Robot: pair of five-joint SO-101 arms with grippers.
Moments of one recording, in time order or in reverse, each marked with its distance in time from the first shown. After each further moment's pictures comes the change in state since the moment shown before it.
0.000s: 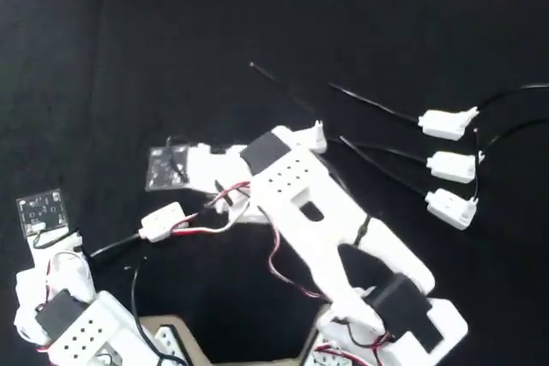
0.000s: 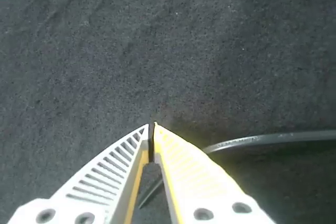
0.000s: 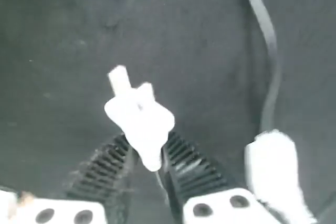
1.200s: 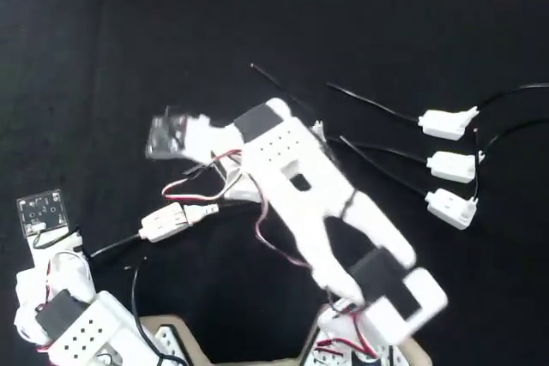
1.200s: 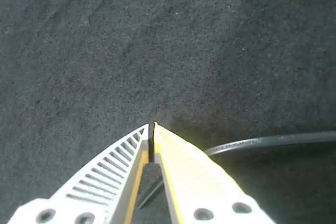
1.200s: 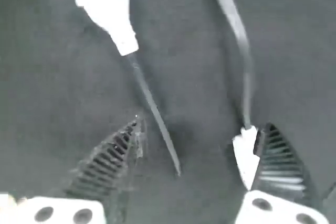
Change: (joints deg) left arm 0.0 0.0 0.0 0.0 0.0; right arm 3.8 8.4 -12.1 5.5 -10.9
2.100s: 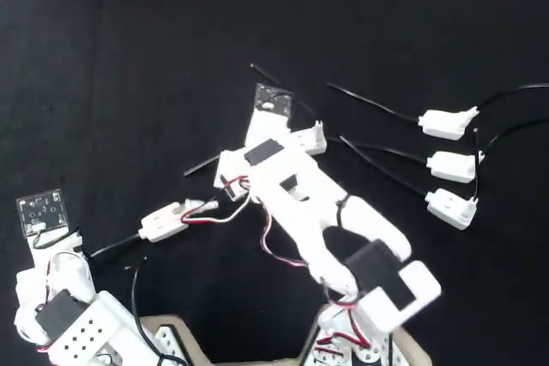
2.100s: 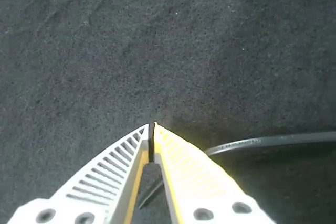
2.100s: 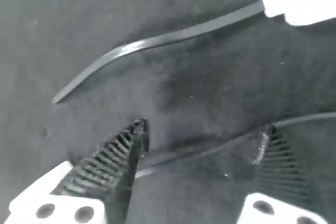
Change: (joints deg) left arm 0.0 0.0 0.0 0.0 0.0; right arm 1.5 5.7 22.1 -32.3 -89.3
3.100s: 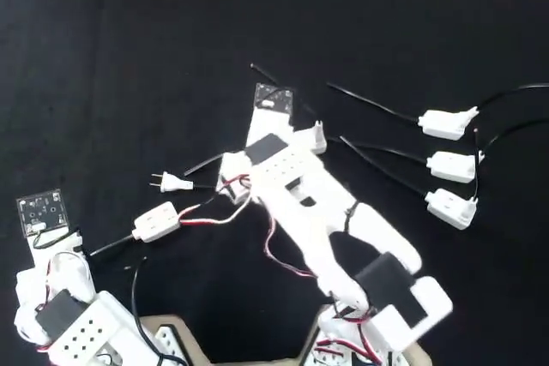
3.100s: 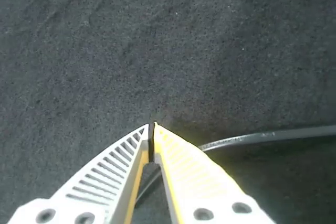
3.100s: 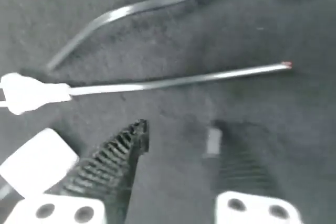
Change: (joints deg) left arm 0.0 0.0 0.0 0.0 0.0; right arm -1.9 -5.0 -2.7 10.7 -1.1
